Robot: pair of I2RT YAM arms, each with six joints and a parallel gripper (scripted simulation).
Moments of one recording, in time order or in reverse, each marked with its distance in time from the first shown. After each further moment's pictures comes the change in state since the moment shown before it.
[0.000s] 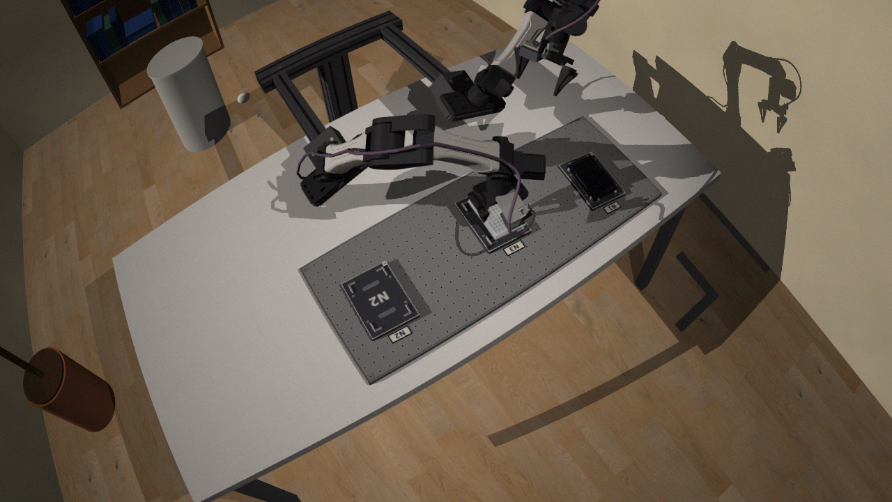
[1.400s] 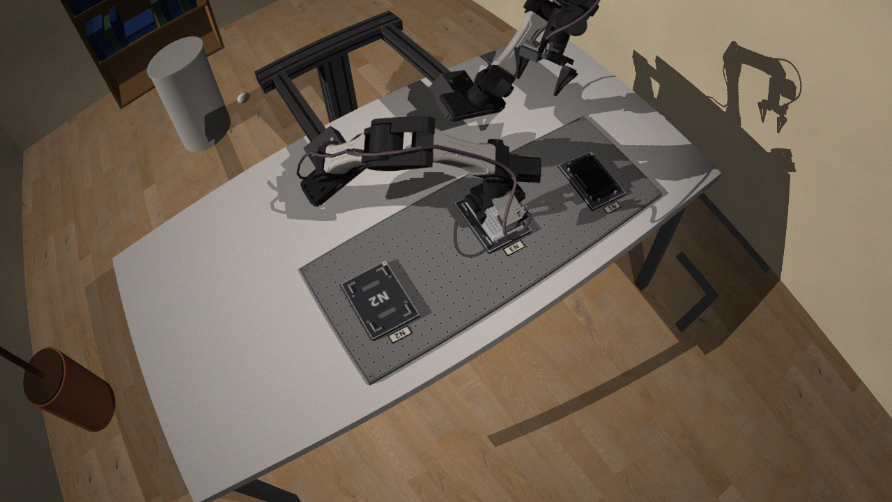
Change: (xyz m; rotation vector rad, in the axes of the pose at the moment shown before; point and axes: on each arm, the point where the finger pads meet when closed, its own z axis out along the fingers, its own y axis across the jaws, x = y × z) left arm 0.000 0.000 0.000 0.000 0.000 0.000; right arm 0.004 -0.004 0.010 -0.015 -0.006 0.003
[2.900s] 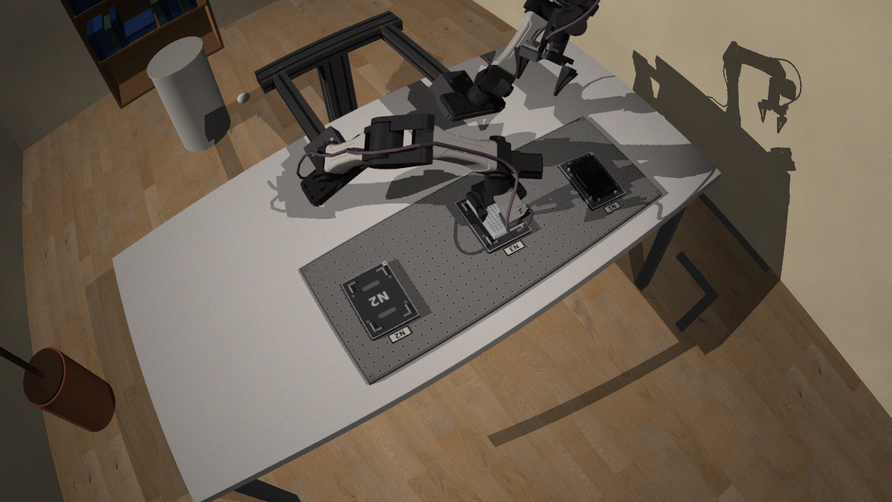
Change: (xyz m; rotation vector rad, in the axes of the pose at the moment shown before) left arm 0.000 0.000 0.000 0.000 0.000 0.000; right arm 0.000 0.003 -0.008 0.009 -0.003 -0.011
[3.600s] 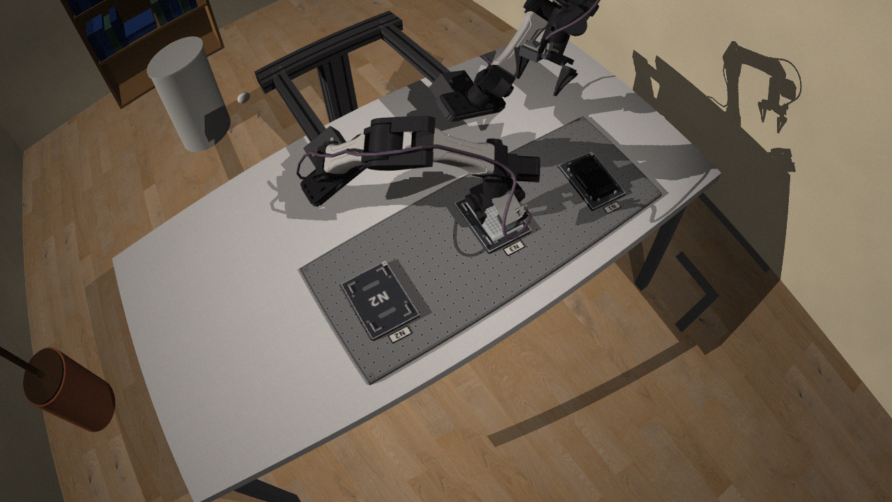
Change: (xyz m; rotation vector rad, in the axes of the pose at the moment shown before) left arm 0.000 0.000 0.000 0.000 0.000 0.000; right arm 0.001 -0.001 0.009 -0.018 -0.006 0.006
